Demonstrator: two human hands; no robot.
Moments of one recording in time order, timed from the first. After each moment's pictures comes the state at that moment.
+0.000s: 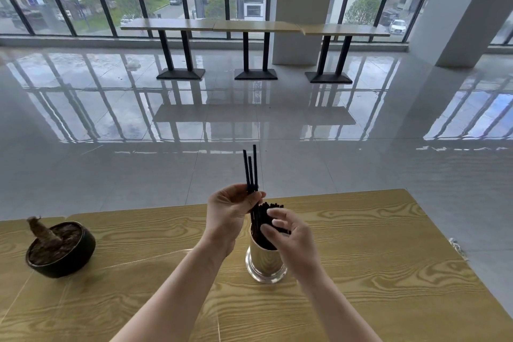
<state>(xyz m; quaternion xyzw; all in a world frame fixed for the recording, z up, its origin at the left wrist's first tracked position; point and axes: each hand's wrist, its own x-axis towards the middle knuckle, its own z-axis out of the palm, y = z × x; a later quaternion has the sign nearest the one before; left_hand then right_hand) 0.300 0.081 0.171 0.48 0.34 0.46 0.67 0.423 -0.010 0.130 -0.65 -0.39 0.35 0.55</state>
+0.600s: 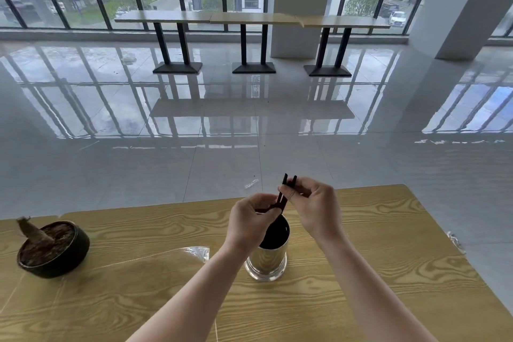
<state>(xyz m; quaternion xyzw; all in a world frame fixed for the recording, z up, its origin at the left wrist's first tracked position) 0.337 0.078 0.129 0.64 0.43 0.36 0.53 0.475 0.022 0.167 -0.68 -0.45 0.18 0.55</state>
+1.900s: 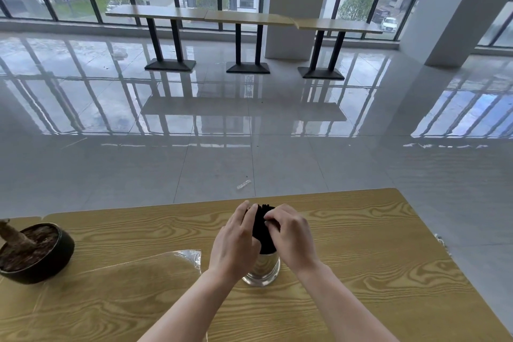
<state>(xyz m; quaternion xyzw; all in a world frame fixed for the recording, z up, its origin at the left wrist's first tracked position) 0.319 0.077 0.083 0.84 0.45 0.19 0.24 0.454 0.022 0.106 -0.72 -0.58 0.07 0.36</state>
